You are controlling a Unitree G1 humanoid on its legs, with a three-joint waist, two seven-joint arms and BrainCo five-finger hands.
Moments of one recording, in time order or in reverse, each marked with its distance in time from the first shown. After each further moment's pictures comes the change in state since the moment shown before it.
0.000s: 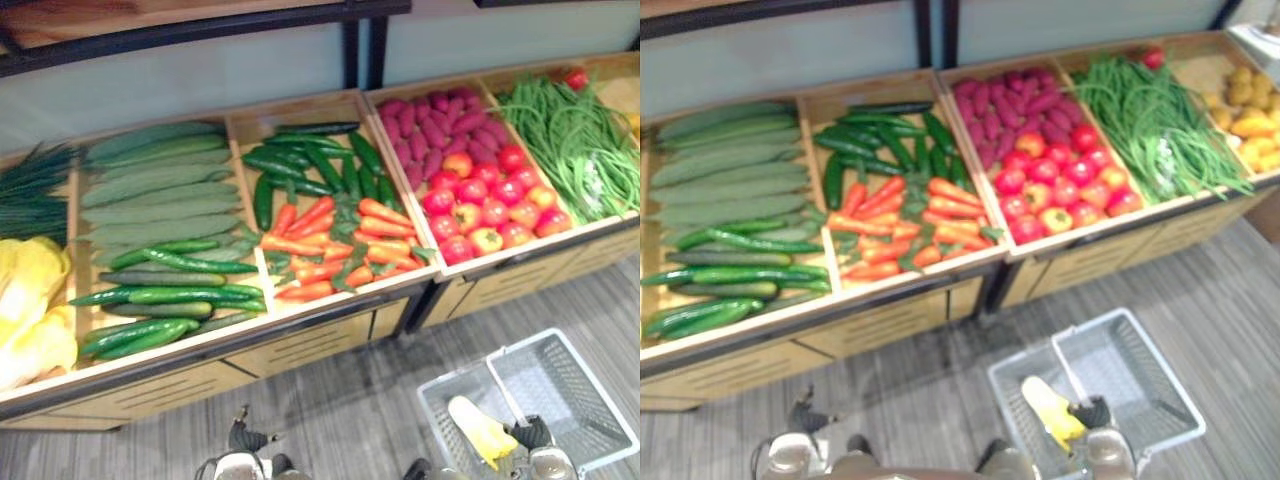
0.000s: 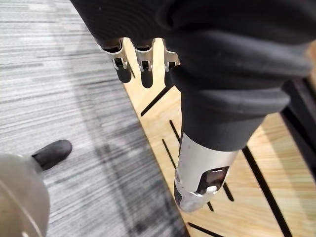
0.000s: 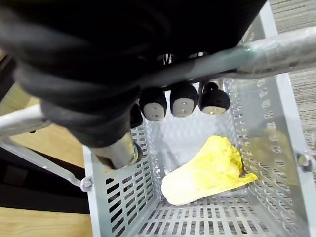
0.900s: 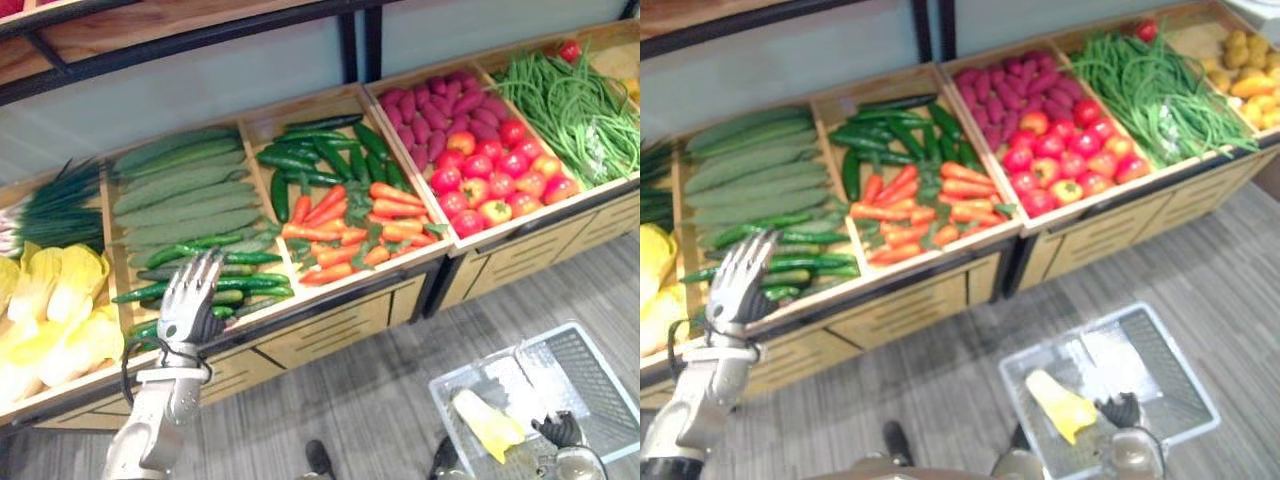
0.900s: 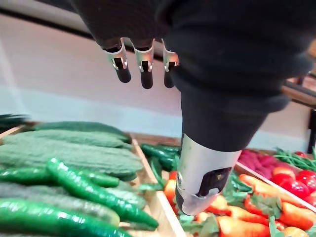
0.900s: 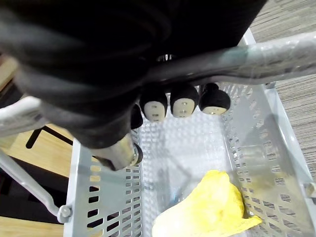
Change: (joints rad) left arm 0.004 0.420 -0.010 -0.850 0.642 -0.054 0.166; right arm 0.018 -0.076 -0.065 -0.053 -0.002 -0.042 -0.037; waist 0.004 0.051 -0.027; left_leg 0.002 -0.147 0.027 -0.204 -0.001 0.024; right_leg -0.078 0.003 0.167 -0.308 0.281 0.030
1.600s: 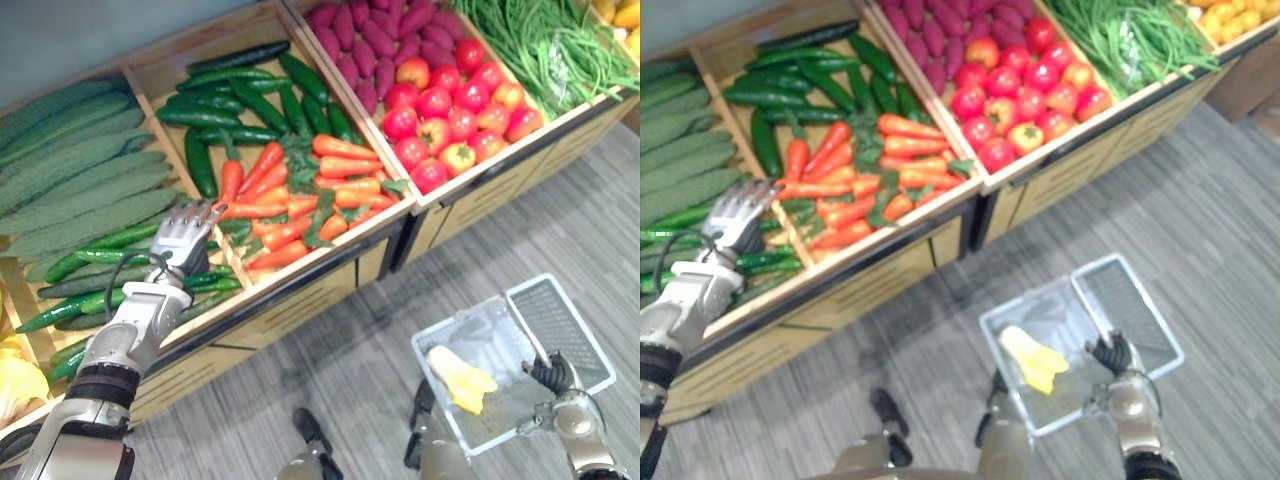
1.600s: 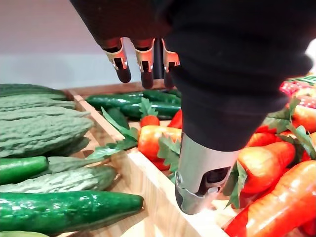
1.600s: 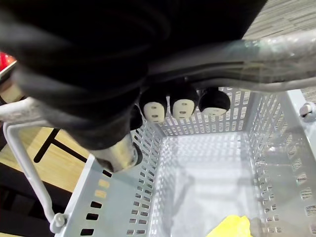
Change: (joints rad) left arm -0.516 0.260 -0.274 0.528 0.028 -0.006 0.011; right arm -0.088 -0.060 0.078 -0.198 -0.009 -0.032 0.026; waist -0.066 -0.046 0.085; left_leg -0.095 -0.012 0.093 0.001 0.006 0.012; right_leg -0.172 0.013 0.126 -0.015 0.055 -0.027
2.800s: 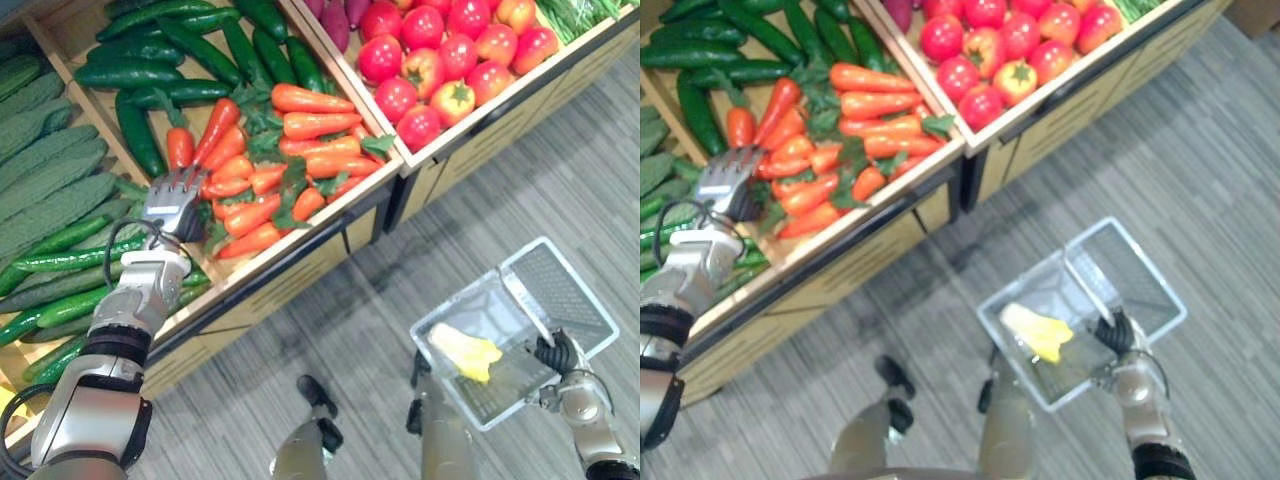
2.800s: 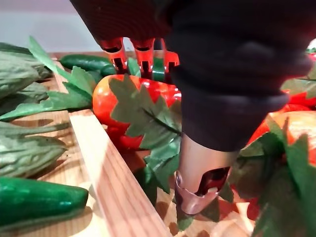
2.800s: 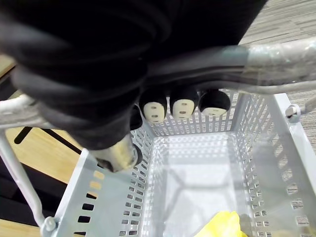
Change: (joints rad) left arm -0.222 -0.048 -0.043 0.233 -0.088 0.032 0.027; right arm 0.018 -0.043 0.029 -0.155 -0.037 -0.002 -0.007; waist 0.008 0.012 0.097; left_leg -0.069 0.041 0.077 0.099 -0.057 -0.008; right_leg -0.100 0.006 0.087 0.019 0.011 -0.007
